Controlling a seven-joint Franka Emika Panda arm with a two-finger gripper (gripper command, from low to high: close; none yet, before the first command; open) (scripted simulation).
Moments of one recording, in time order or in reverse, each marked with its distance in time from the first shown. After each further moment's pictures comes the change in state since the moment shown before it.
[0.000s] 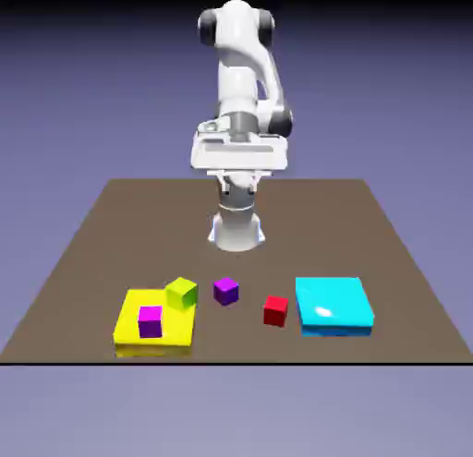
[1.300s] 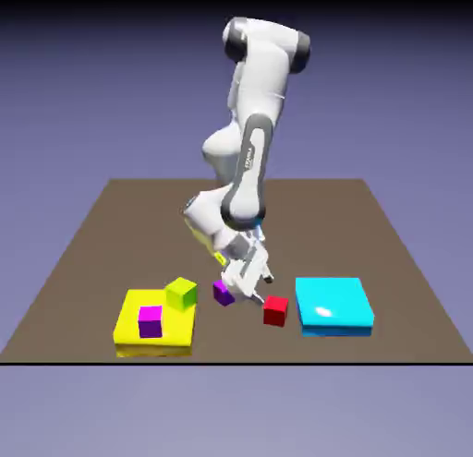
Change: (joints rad) arm 0.936 0.896 -0.885 0.160 1.627 -0.788 0.481
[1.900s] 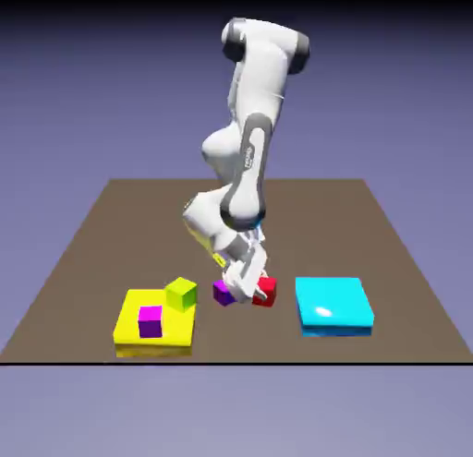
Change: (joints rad) arm -0.125 -0.060 0.032 0.076 -0.241 -0.063 -0.022
